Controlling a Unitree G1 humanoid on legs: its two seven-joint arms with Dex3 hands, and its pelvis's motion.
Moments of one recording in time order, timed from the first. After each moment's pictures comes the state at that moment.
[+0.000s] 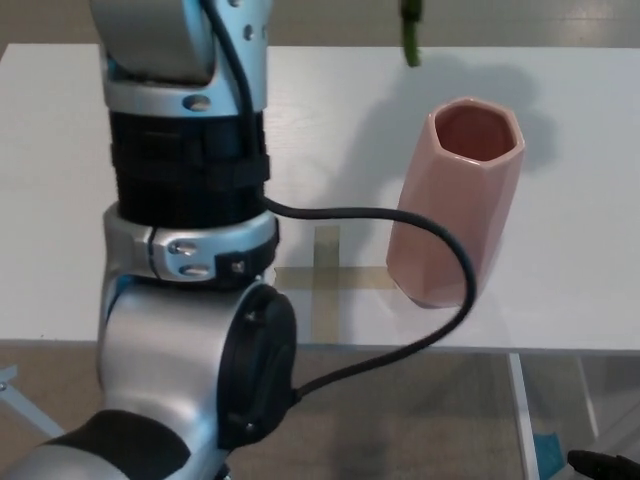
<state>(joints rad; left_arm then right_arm) -1.35 -0.10 0.26 0.13 -0.11 0.82 -0.13 -0.14 -0.26 -0.16 1.10 -0.02 -0.28 0.02</state>
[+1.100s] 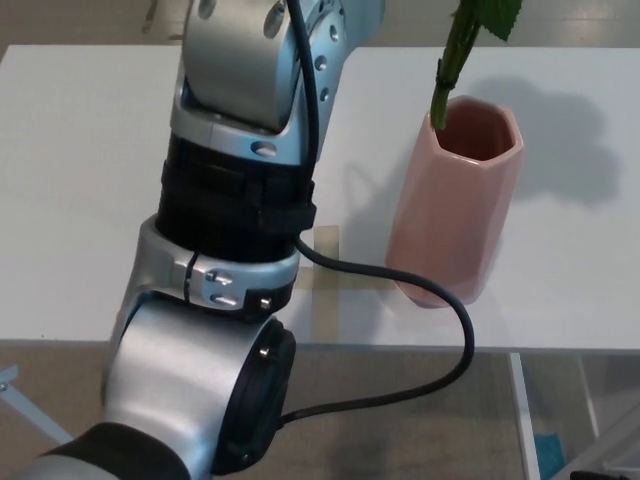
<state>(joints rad) -1.29 -0.09 0.05 0.16 -0.14 0.78 -0.10 -0.09 -0.26 -0.16 1.07 -0.02 -0.28 0.04</state>
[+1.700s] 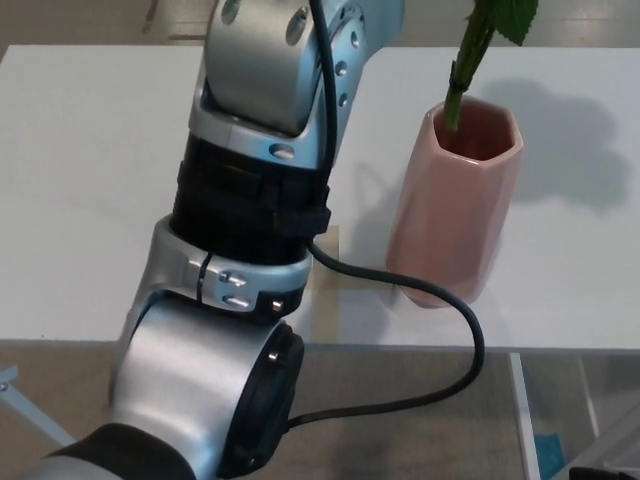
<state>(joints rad) -1.29 -0.11 0.03 0.19 -0.14 0.75 -0.08 -0.09 -0.25 -0.16 1.07 -0.02 -0.28 0.04</state>
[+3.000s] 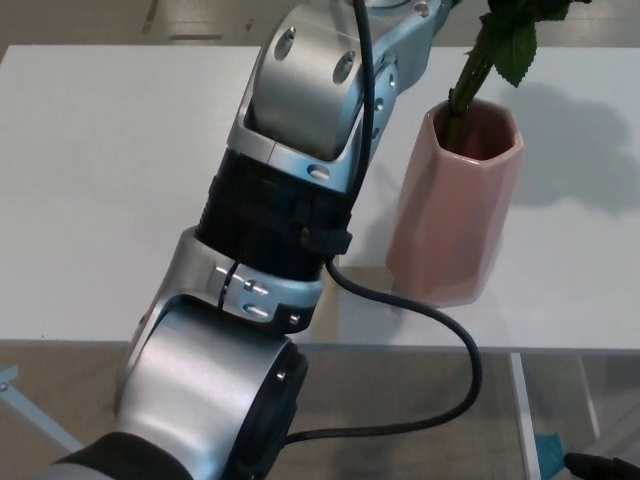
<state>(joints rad) -1.25 -0.13 -0.05 0.31 -0.12 0.65 -0.04 -0.12 -0.26 -0.16 1.07 -0.02 -0.27 0.06</state>
